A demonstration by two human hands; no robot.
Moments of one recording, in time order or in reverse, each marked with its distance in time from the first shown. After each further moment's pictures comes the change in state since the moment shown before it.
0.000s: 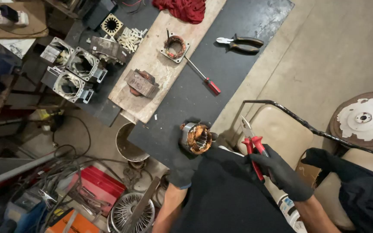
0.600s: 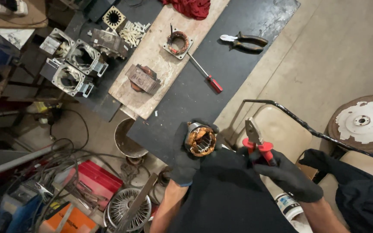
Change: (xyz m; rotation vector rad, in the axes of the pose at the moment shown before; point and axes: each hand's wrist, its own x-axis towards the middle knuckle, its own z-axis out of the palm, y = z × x) left_hand -0.006 -0.015 -0.008 -0.201 -0.128 0.041; right_hand -0.013 -0.010 -0.021 0.054 -0.492 -0.219
